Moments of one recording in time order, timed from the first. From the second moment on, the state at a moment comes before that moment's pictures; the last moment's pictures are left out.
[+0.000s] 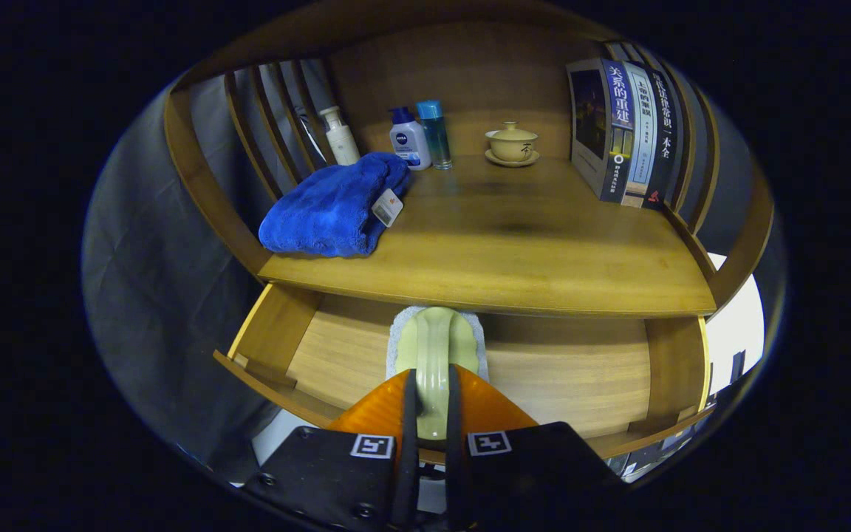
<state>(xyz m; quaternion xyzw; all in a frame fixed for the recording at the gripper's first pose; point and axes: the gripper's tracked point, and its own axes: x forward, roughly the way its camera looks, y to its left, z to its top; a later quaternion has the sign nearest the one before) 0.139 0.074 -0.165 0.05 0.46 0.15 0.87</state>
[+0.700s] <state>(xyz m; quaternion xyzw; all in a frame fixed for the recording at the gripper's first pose) 0.142 0.067 -0.154 0.02 0.54 0.18 0.82</state>
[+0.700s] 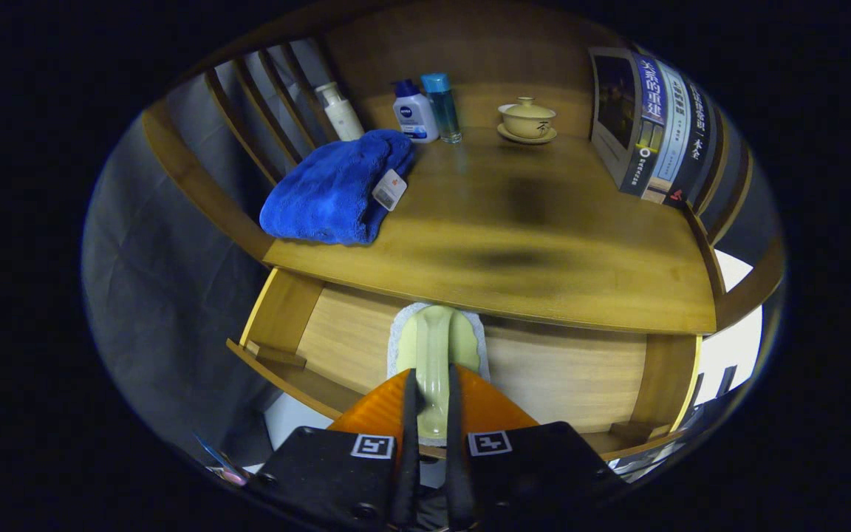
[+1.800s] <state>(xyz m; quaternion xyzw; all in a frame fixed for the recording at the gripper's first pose) 0.186 0.065 -0.068 -0.02 0.33 0.15 0.93</state>
